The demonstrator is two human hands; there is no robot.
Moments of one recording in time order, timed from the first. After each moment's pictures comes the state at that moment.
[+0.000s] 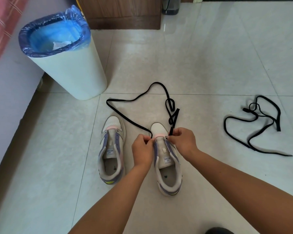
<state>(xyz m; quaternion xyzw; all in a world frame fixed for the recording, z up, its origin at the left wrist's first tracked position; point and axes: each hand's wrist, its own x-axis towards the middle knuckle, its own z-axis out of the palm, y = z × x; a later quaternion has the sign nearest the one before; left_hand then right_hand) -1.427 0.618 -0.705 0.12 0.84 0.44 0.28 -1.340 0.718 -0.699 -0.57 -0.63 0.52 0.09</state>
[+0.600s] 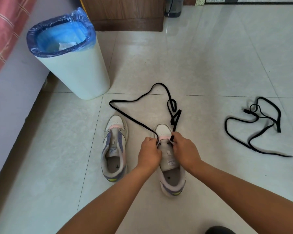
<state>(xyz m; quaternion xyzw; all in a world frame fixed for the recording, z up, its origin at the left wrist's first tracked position) -1.420 0.611 -0.695 0.33 0.86 0.25 0.31 -1.320 0.693 -0.691 -0.43 -0.85 0.30 -0.01</state>
